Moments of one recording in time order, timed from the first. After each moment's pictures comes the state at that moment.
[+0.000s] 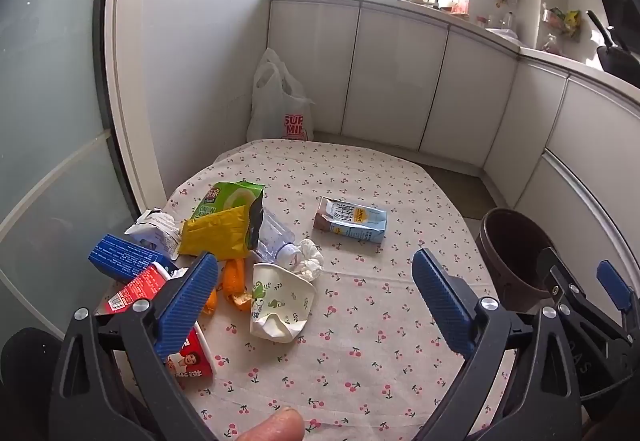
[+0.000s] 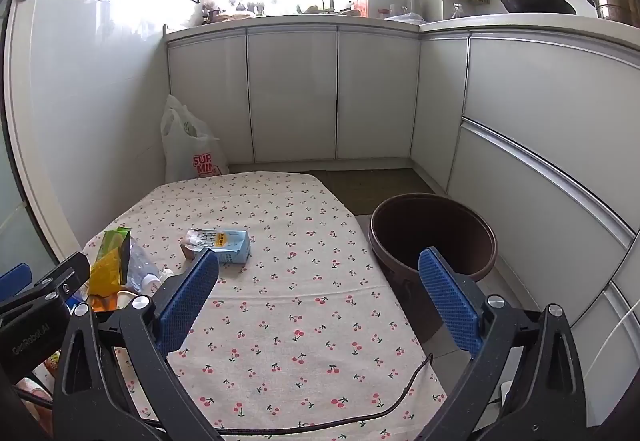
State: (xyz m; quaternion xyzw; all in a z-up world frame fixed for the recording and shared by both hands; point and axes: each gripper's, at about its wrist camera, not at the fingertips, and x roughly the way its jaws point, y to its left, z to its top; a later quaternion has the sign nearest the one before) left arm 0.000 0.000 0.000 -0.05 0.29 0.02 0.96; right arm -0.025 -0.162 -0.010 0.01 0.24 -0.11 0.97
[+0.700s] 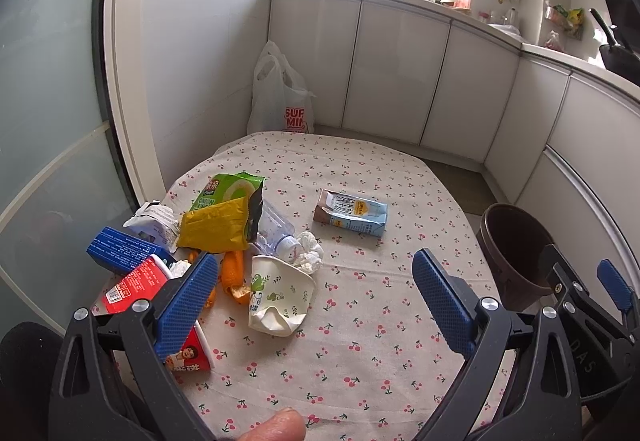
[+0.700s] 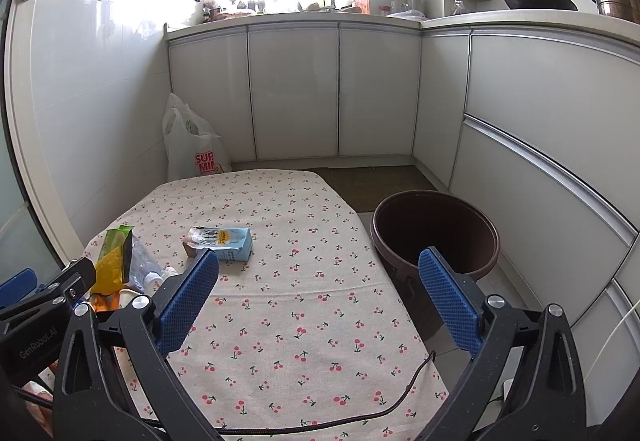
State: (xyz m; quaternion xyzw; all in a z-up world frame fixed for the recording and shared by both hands) left arm 0.002 -0.001 -0.007 -0.06 0.31 0.02 0.95; right arm -0.025 -0.165 -0.010 0.02 0.24 -0.10 0.96
